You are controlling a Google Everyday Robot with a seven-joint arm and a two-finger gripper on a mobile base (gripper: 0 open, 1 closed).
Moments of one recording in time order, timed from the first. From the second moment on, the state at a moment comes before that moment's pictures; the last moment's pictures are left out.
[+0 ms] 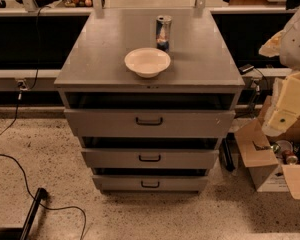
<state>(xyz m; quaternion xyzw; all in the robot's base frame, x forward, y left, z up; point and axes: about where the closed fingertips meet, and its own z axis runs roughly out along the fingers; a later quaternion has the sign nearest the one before) 0.438 -0.217 0.976 -0.60 0.78 -0.03 0.16</state>
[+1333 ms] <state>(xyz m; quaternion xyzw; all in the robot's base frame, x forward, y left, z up) 0.481 -0.201 0.866 -0.61 0.74 0.08 0.29</state>
